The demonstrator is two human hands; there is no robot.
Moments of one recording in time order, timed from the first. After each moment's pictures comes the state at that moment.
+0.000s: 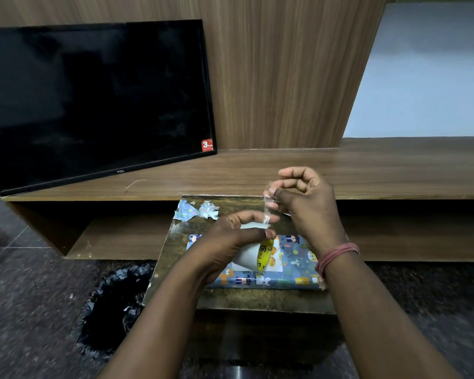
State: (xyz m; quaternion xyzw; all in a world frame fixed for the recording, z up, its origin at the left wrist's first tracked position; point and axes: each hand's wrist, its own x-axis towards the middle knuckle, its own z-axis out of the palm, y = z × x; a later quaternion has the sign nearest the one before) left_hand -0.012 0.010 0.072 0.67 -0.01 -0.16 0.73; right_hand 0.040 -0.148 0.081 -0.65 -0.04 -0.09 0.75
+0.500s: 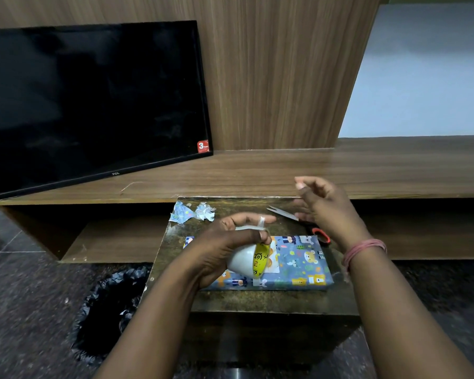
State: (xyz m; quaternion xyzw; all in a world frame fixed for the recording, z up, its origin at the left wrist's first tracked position) left_hand -0.014 0.014 0.073 0.61 -0.03 -0.19 0.77; right_hand 0.053 -0.198 0.073 -0.74 0.01 -0.03 0.67
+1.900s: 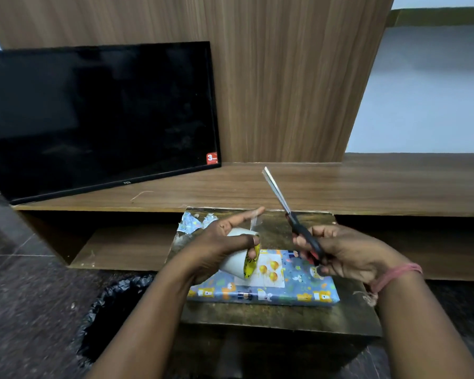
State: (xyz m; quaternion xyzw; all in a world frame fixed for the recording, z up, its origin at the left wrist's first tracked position) left_hand 0.000 0.039 0.076 0.68 -0.08 -0.16 0.71; right_hand 0.033 -0.222 0.080 -0.69 -0.01 0.31 0.65
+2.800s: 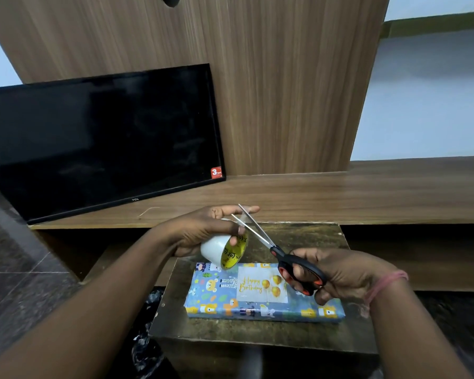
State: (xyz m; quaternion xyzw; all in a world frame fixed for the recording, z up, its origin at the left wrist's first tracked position) left_hand 0.046 0.066 0.123 0.71 -0.10 -0.27 0.65; right_hand 0.034 -0.219 0.076 -0.67 -0.14 0.44 0.59
